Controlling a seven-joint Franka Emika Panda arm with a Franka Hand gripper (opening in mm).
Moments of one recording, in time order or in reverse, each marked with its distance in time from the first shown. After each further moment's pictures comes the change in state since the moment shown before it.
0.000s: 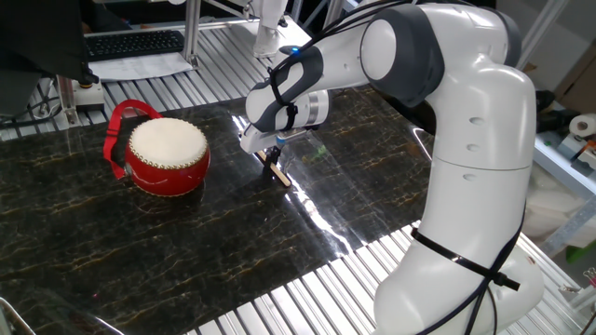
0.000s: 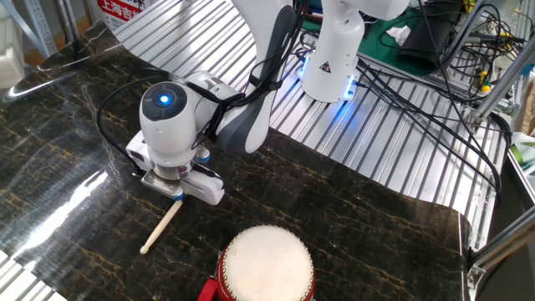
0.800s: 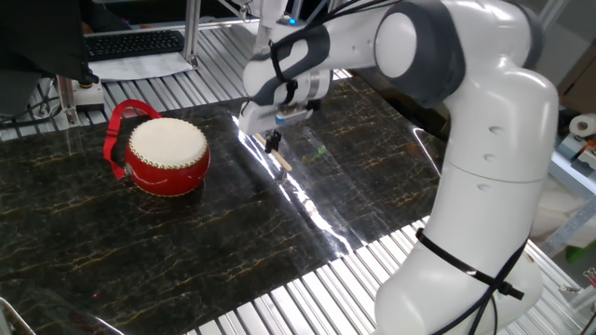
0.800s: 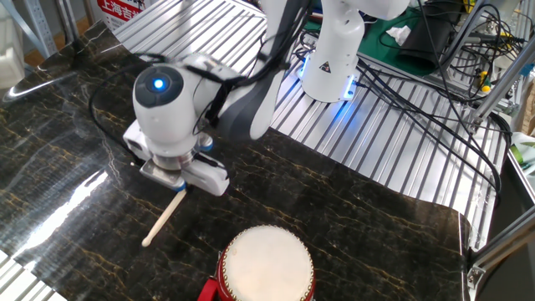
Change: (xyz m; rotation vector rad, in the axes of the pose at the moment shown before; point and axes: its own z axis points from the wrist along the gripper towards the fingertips) arm 0.005 0.017 -0.073 -0.010 0.074 0.023
